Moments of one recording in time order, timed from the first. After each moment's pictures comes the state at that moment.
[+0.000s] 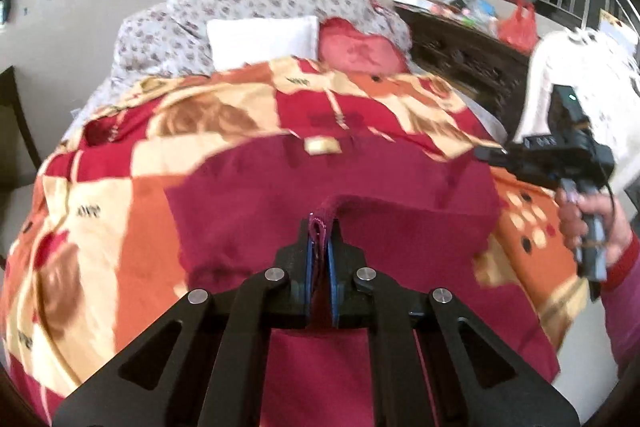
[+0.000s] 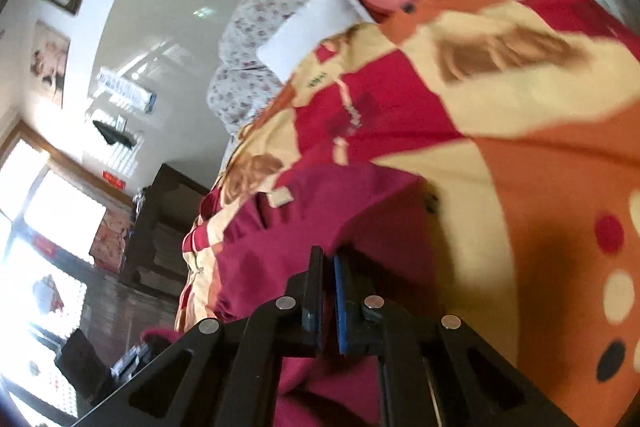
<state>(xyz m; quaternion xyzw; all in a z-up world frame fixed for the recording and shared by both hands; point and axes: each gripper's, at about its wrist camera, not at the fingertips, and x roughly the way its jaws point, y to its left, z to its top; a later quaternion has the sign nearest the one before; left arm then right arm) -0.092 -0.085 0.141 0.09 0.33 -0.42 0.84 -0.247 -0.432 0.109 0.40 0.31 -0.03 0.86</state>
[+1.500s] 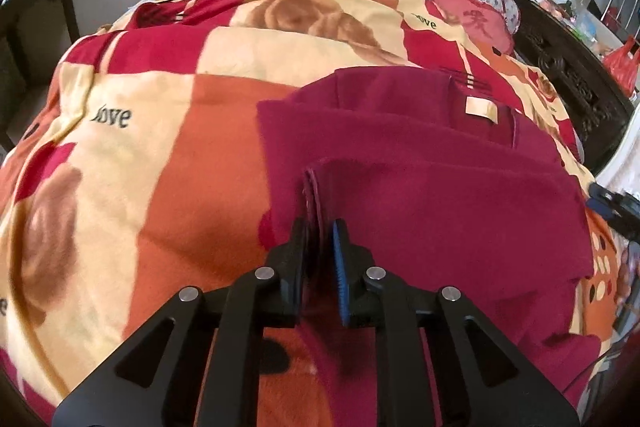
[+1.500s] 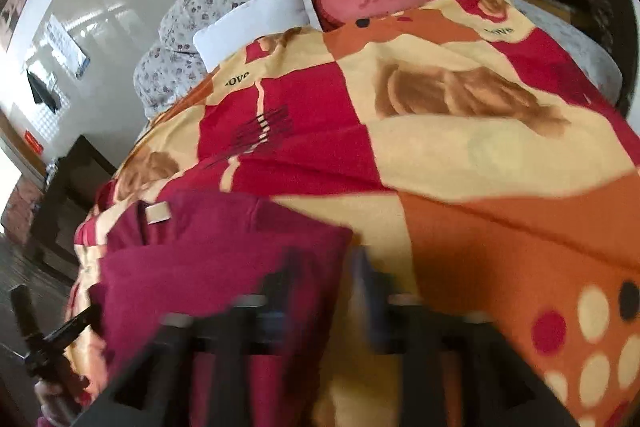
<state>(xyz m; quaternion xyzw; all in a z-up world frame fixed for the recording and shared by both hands) 0.010 -0.071 0.049 0.05 0.47 -0.29 0.83 -0.238 -0.464 0.063 0.31 0.37 -0.14 0.86</state>
